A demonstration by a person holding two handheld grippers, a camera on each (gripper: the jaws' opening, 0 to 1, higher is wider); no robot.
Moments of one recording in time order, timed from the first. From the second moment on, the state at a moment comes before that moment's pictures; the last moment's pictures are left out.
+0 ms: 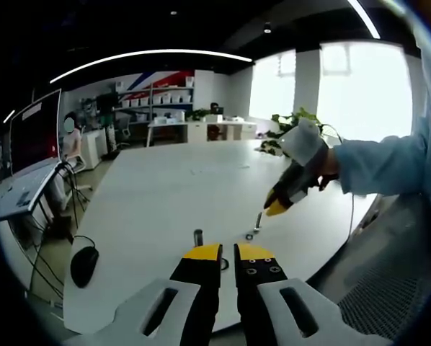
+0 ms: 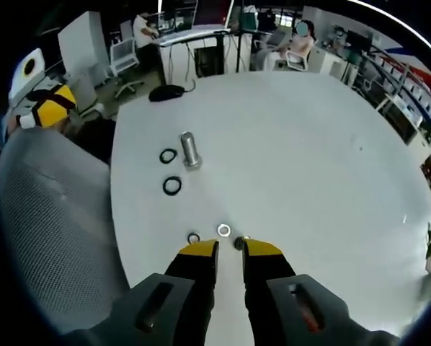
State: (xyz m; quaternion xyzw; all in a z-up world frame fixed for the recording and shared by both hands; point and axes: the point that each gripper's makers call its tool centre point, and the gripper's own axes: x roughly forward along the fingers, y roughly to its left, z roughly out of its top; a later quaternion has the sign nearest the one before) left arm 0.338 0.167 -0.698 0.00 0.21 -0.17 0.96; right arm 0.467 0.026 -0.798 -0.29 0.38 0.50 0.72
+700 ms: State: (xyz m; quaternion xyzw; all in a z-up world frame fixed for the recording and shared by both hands) left arm 0.338 0.167 -0.697 -0.01 0.21 -0.17 0.96; right arm 0.438 0.051 -0.830 -0.33 0.40 0.54 0.66
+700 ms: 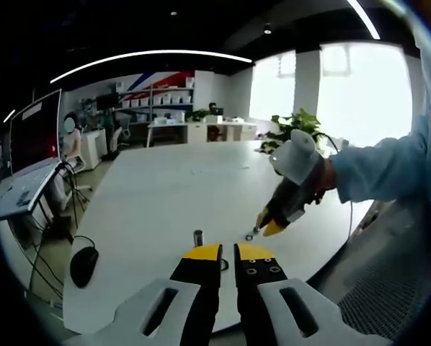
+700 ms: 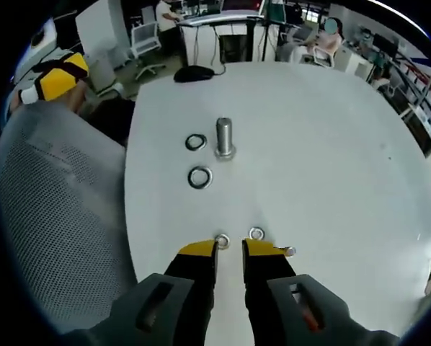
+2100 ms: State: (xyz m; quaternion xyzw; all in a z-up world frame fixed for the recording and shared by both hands) left arm 0.338 0.167 -0.696 -0.01 0.21 -0.17 0.96; right arm 0.428 0.053 -0.877 -0.36 0.43 0.55 0.62
